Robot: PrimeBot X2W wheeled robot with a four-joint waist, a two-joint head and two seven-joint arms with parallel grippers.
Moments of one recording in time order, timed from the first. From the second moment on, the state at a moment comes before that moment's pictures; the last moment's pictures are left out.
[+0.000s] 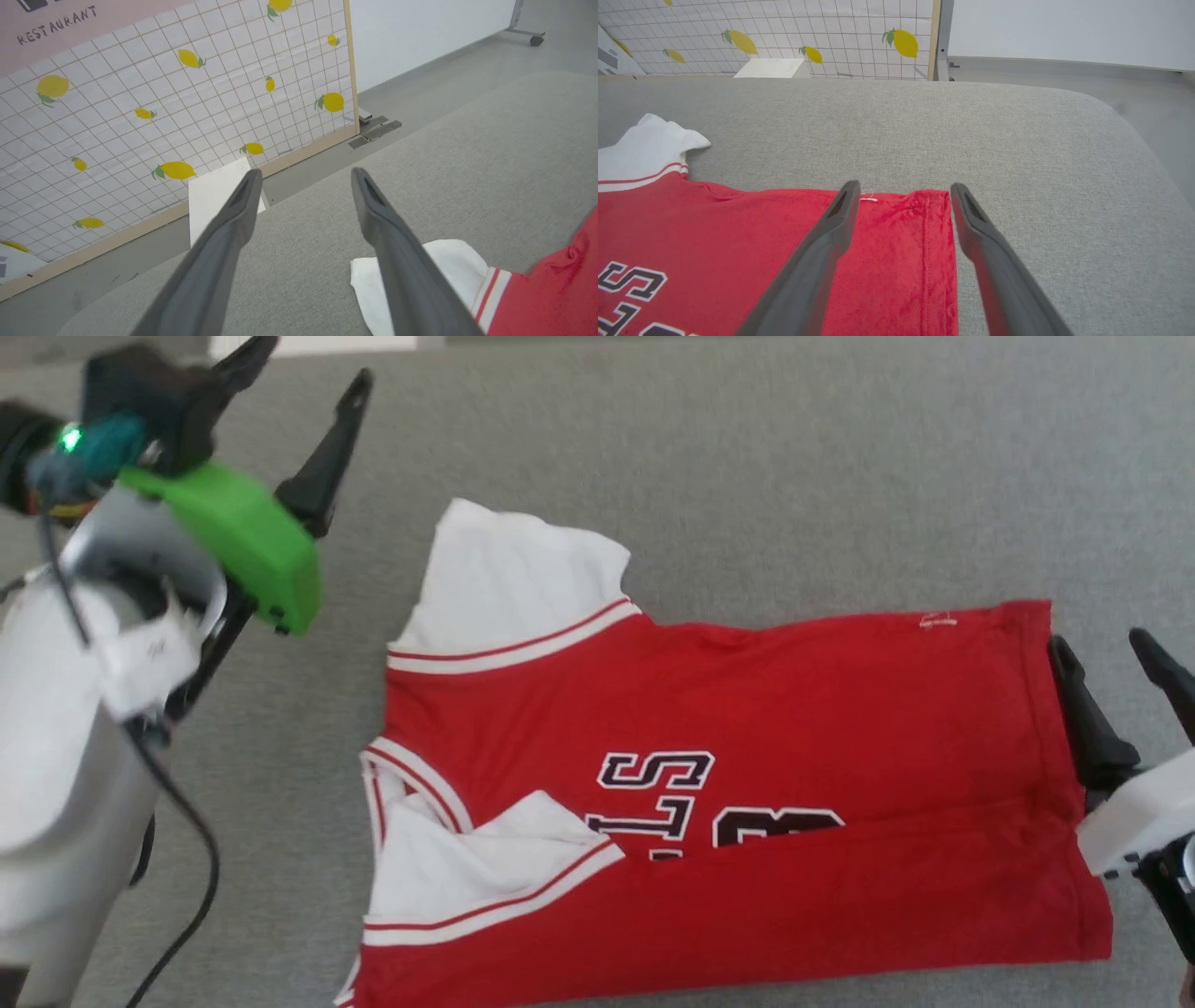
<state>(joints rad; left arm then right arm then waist) -0.74 0.58 -0.41 0.00 -0.47 -0.06 0.25 -0.09 -0.24 -0.16 -0.24 0.29 0.13 0.35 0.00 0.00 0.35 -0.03</state>
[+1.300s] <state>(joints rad) -0.88 0.57 -0.60 0.31 -0.71 -0.12 0.43 -0.39 -0.39 -0.08 -0.29 0.31 0.13 0.48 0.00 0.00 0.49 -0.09</state>
